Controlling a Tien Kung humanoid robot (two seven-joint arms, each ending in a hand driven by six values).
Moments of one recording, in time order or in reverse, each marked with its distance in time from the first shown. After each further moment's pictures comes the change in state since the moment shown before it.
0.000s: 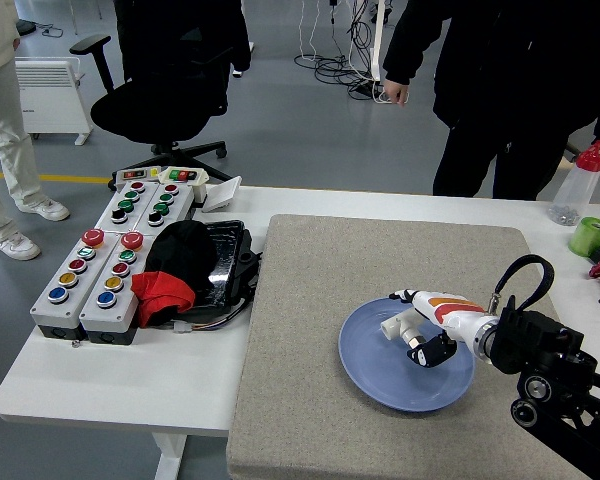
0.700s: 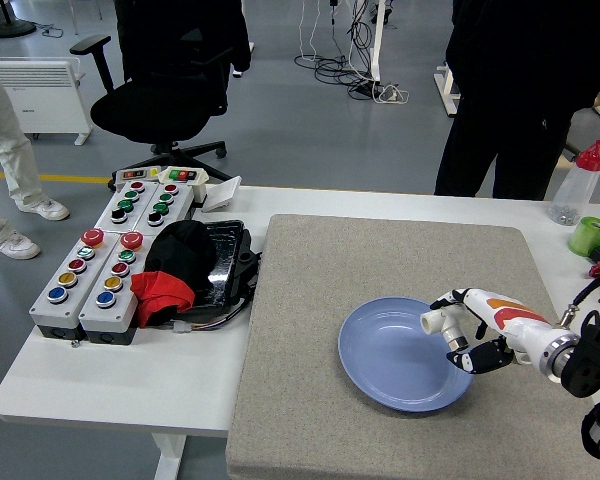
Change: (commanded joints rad) left arm -0.009 0.003 -0.024 0.003 0.028 -0.007 0.004; right arm -0.158 -0.150 0.172 0.285 0.031 -0.001 -0.043
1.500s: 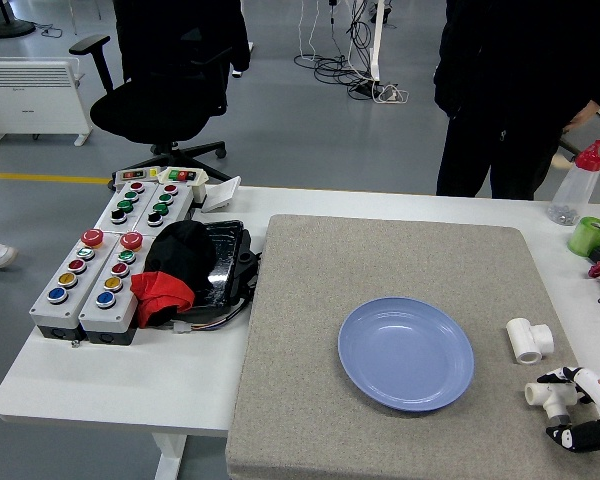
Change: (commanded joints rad) left arm -0.005 0.000 -0.059 0.011 0.071 -0.014 -0.012; right arm -0.530 -0.121 0.407 0.106 -0.054 -0.010 -0.014
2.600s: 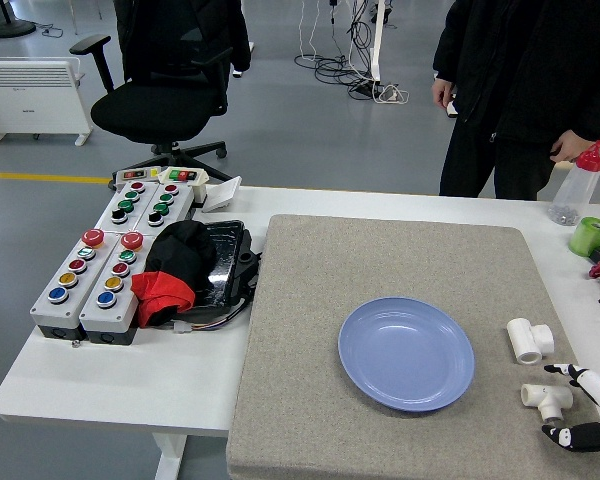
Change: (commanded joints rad) left arm 0.003 0.001 0.001 -0.001 -0.002 -0.002 0.001; right arm -0.033 0.000 0.024 -0.006 -0.034 0.024 0.016
